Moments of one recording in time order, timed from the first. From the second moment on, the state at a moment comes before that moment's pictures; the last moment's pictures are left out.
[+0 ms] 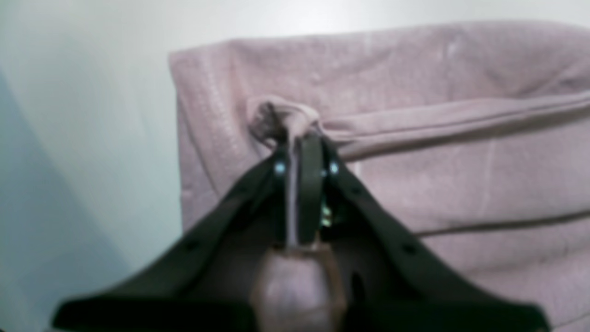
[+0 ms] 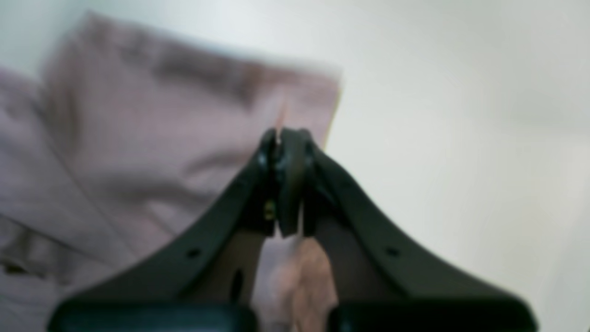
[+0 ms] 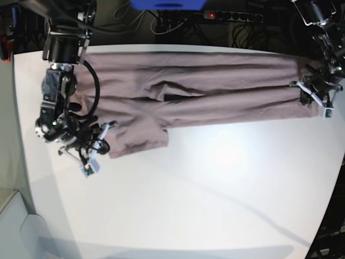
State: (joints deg) left arm 7.4 -18.9 -34.3 75.8 -12.8 -35.9 38.5; right arm 10.4 5.2 12.4 87.4 7.2 39.8 -52.5
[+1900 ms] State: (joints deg) left arm 7.4 -18.8 -34.0 75.7 -13.1 -35.9 38.4; right arm 9.1 5.9 12.2 86.9 6.6 39.6 -50.0
